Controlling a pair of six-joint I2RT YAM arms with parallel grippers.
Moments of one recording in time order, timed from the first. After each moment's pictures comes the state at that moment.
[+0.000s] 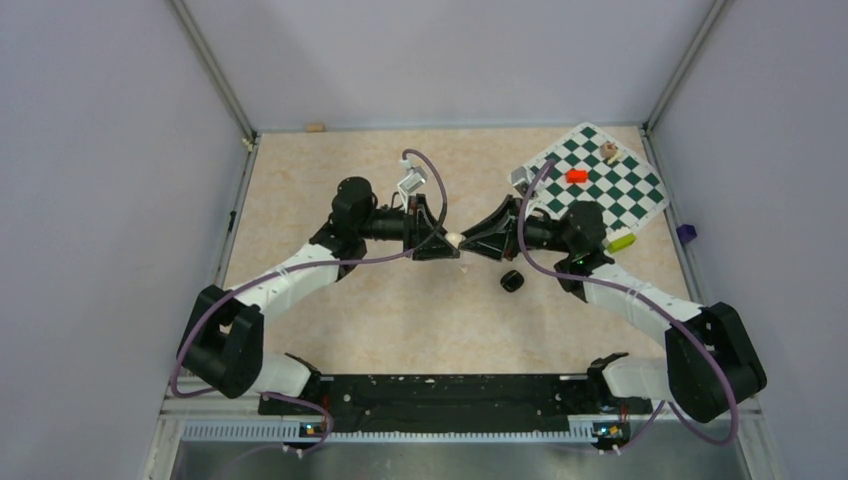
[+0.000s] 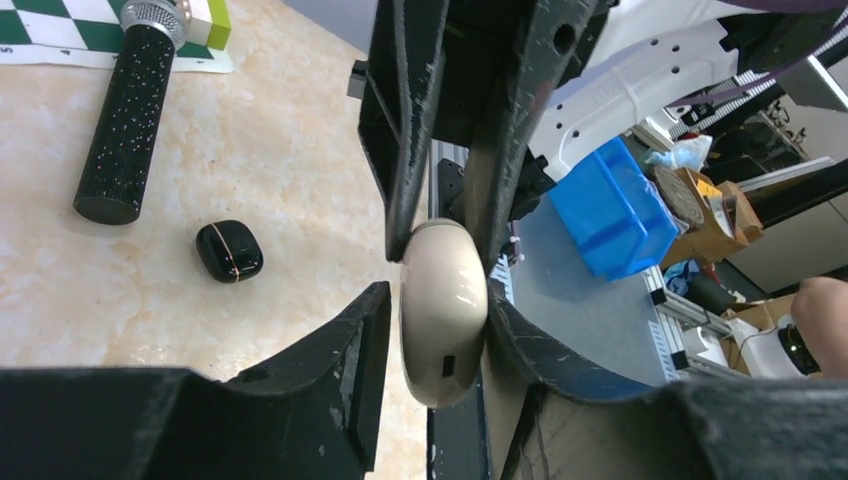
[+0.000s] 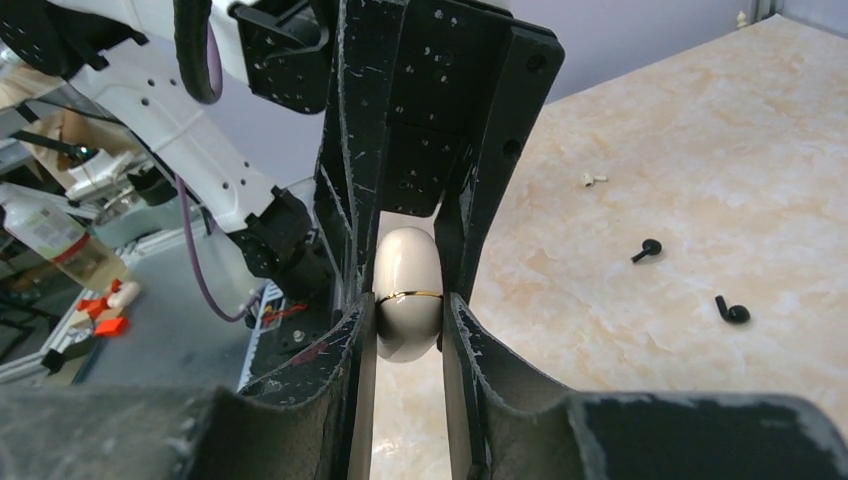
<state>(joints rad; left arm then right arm) -0.51 1.40 0.85 0.50 1.12 -0.57 0.45 1.25 0.62 0.87 -0.99 0.55</state>
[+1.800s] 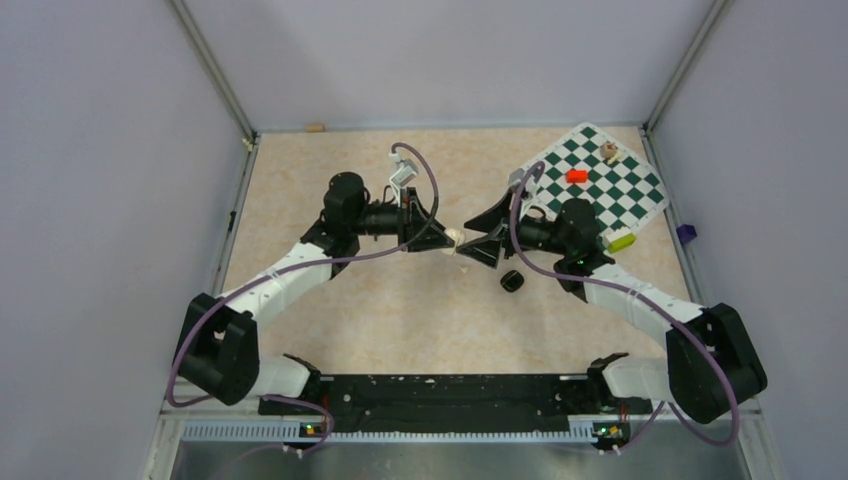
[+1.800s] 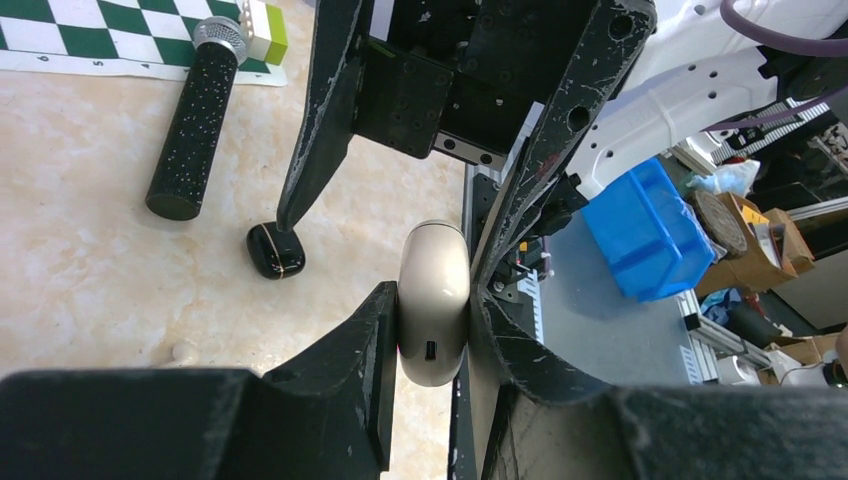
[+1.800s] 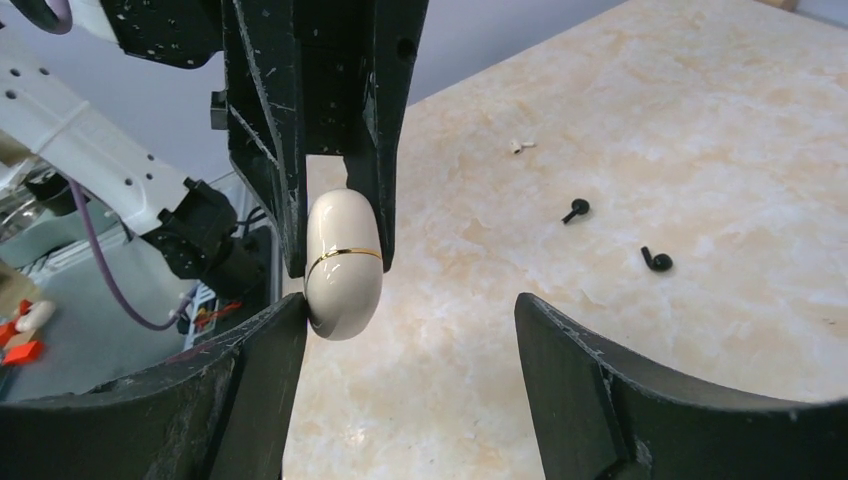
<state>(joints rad) -0.48 1.36 0.88 0.38 1.06 -0.51 0.45 1.25 0.62 0.70 -0.88 0.38</state>
